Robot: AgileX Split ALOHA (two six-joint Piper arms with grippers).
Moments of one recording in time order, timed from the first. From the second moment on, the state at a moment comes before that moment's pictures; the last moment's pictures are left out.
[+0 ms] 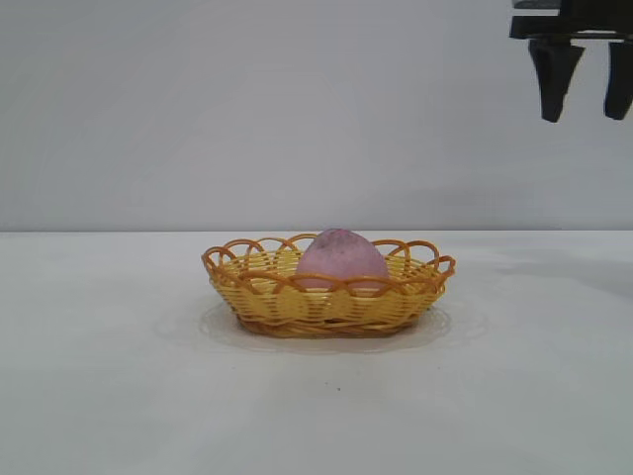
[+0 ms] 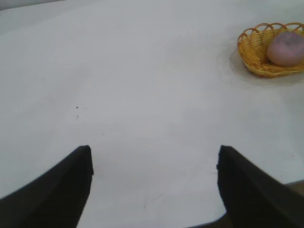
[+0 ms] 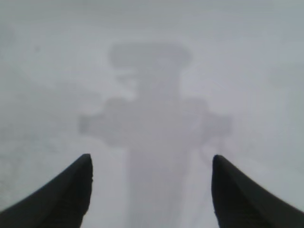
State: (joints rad) left arm -0.04 -0.02 -0.49 -0.10 1.12 0.14; right arm 0.05 2.10 -1.95 0.03 1.24 -0.11
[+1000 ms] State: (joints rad) left arm -0.04 -0.02 -0.49 -0.10 1.12 0.14; right arm 0.01 1.40 -1.46 0.03 1.25 -0.09
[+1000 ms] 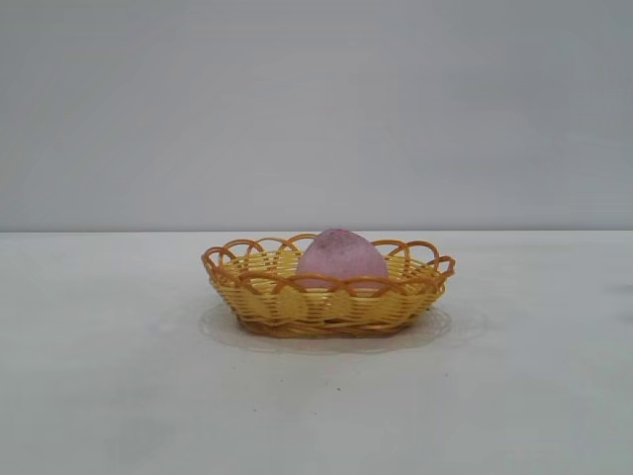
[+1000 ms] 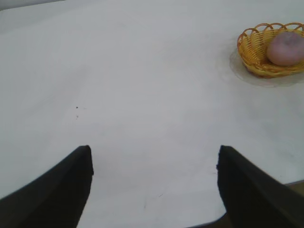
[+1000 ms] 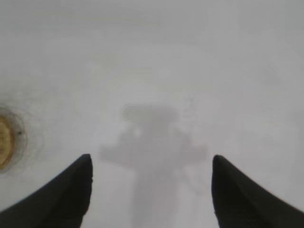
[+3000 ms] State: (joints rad) left arm -0.04 -0.02 -0.49 -0.10 1.12 0.14; right arm 0.01 -0.02 -0.49 0.10 1.14 -0.04
